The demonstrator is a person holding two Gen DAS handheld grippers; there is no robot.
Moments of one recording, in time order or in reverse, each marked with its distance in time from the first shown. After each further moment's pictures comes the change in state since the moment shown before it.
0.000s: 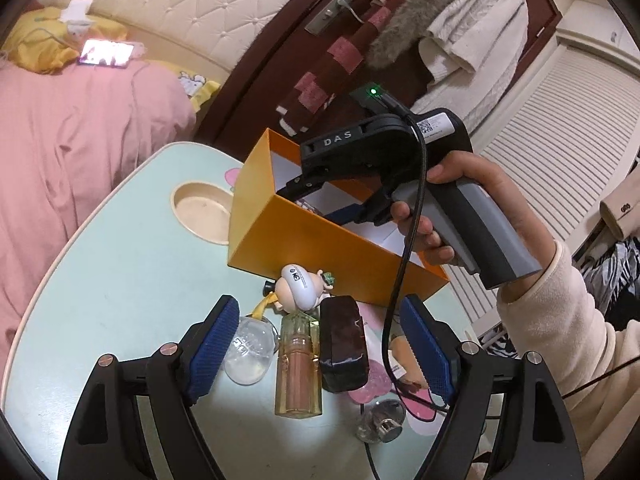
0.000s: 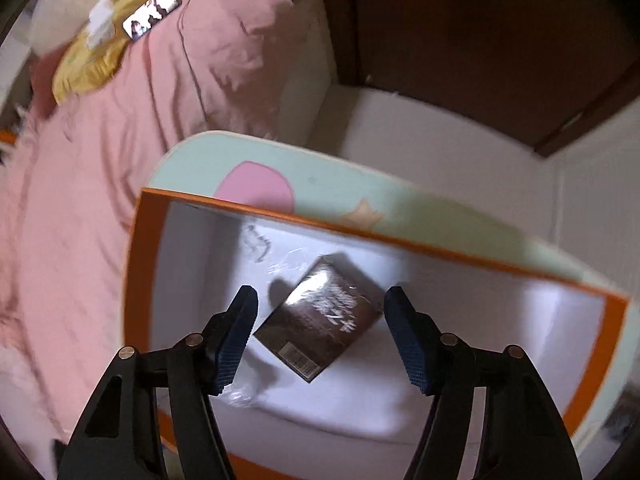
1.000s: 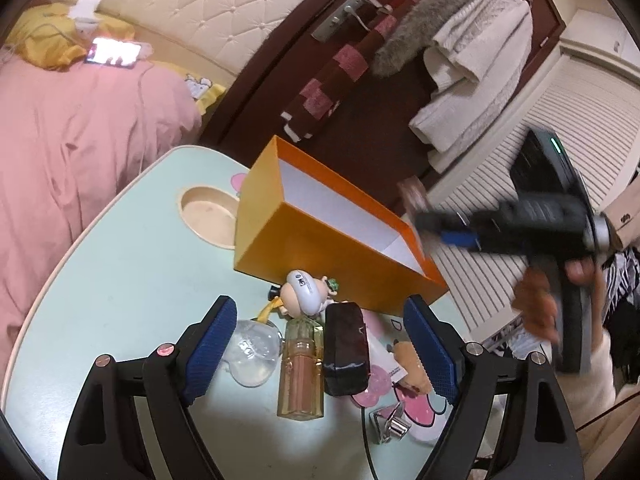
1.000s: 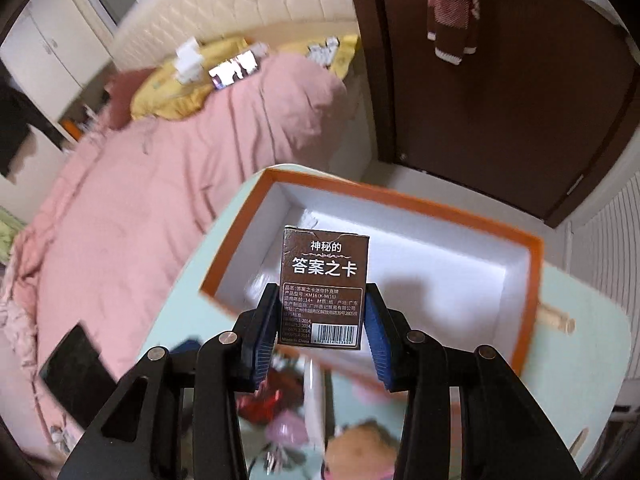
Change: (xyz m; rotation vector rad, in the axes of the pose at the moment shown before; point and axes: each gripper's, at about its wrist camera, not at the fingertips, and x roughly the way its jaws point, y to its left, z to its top) left arm -0.003 0.005 -0.001 -0.042 -0.032 0.010; right arm -0.096 -0.011 -0.106 -0.164 -0.342 0.126
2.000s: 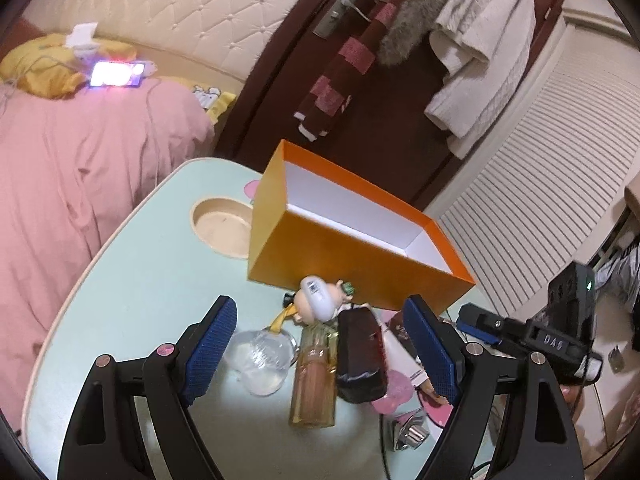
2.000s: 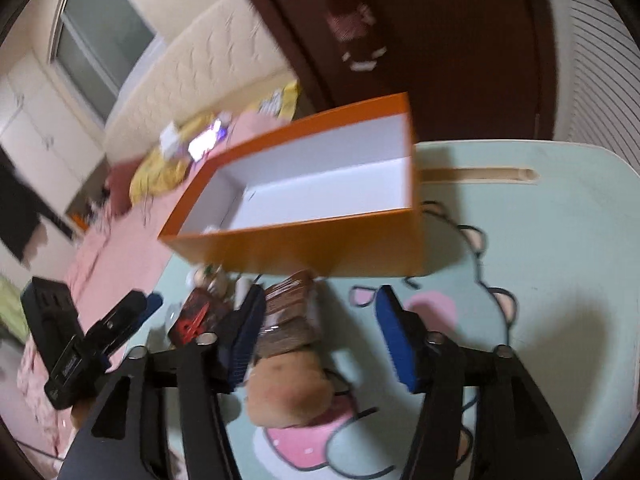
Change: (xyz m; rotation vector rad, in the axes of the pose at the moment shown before) left arm 0.005 -0.020 0.013 0.115 0.027 0.120; right arm -0.004 -0.080 -0.134 0.268 -0.323 0.054
